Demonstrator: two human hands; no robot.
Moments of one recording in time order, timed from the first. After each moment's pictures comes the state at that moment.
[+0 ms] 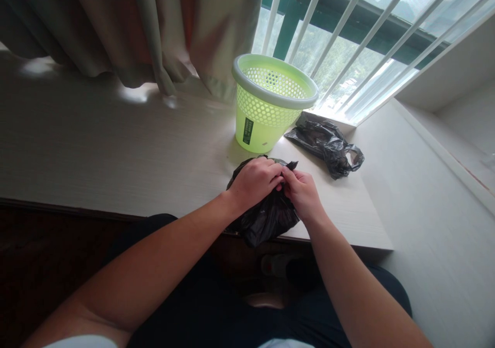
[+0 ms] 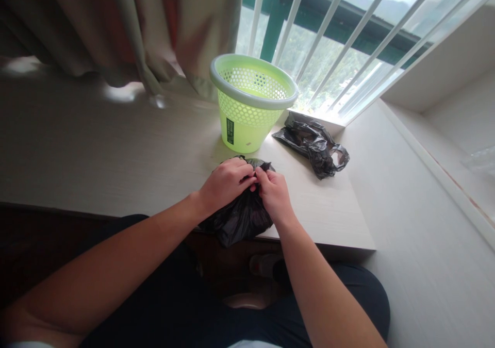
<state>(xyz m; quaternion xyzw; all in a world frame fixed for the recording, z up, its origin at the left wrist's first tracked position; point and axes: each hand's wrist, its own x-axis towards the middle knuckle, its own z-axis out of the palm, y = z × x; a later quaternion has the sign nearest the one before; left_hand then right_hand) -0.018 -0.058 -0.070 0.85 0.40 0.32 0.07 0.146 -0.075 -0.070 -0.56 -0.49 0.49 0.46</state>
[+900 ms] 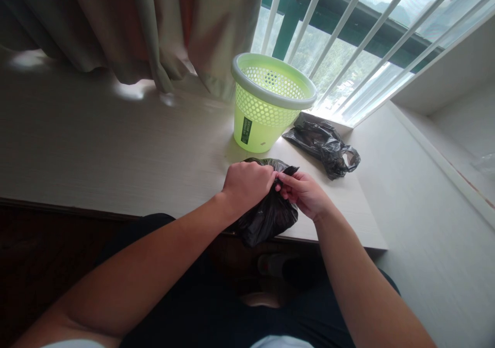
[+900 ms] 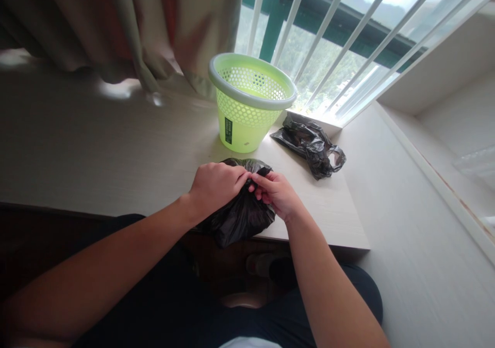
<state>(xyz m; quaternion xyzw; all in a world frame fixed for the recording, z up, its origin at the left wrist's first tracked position) -0.018 -0.080 -0.038 0.80 0.58 0.16 0.06 0.166 -0.072 -0.049 -0.53 -0.43 0.64 0.36</state>
